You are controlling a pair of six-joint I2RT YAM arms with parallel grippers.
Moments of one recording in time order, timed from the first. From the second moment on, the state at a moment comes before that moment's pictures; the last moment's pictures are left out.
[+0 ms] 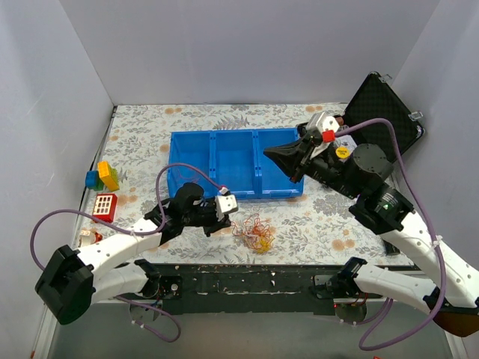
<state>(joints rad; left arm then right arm) -0.73 1.08 0.54 -0.09 0.50 0.33 0.84 0.92 1.15 -0.14 -0.22 0.04</state>
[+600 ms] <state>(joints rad) -0.73 0.98 0.51 -0.17 0.46 0.39 0.84 1.24 0.79 -0.18 -0.18 0.21</state>
